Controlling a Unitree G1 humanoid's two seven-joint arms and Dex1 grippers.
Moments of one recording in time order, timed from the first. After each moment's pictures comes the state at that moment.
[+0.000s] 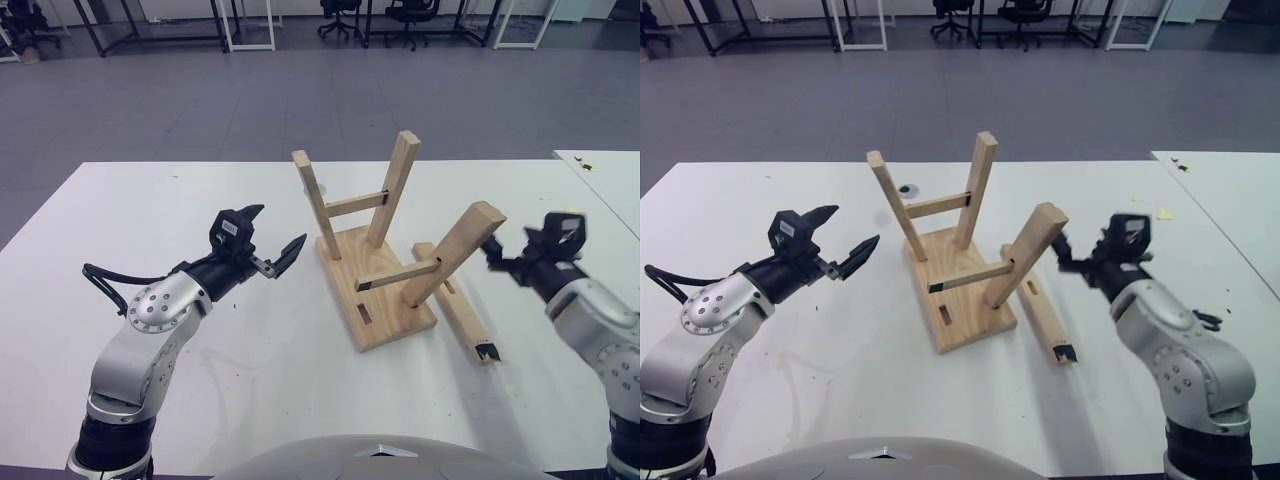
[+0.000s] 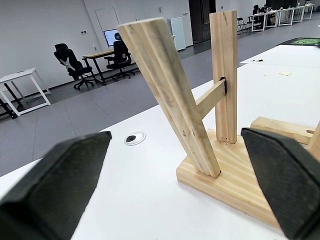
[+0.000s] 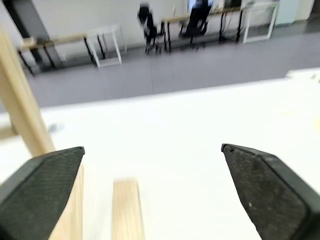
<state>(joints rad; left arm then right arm) -0.01 0.48 0.03 -0.64 -0.39 0.58 -0.41 0.08 -0.58 -0.29 -0.54 0.89 0.83 -0.13</state>
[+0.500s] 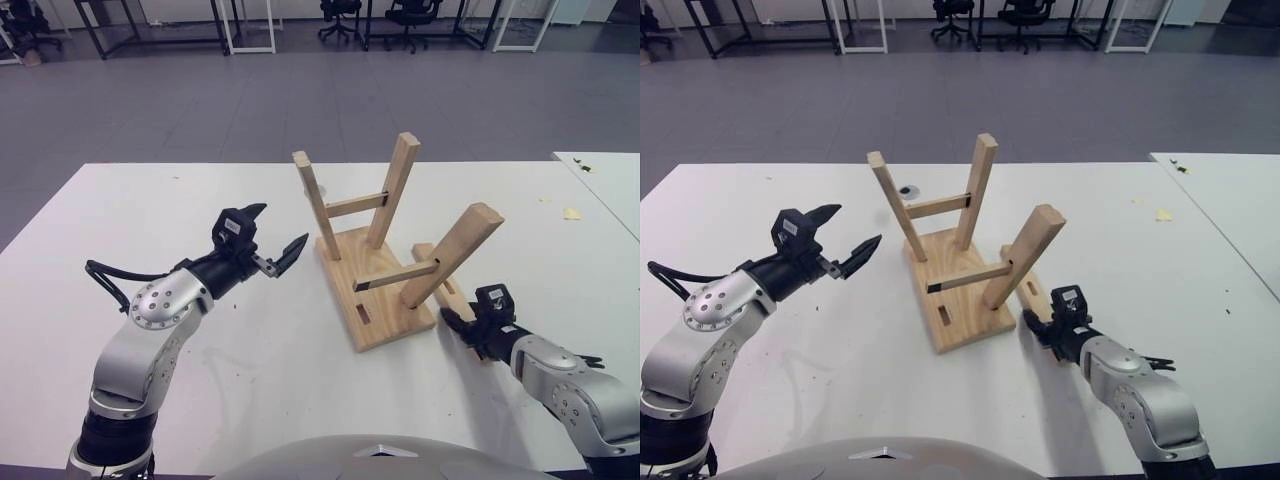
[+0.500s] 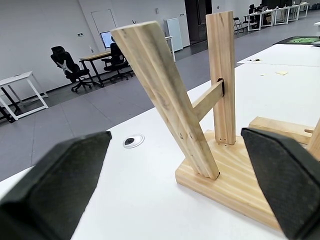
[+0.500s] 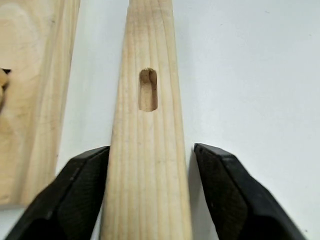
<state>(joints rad) -0.03 0.48 0.01 -0.63 -0.38 0.58 -0.42 0.24 -0.58 -0.05 -0.42 0.57 0.83 0.10</state>
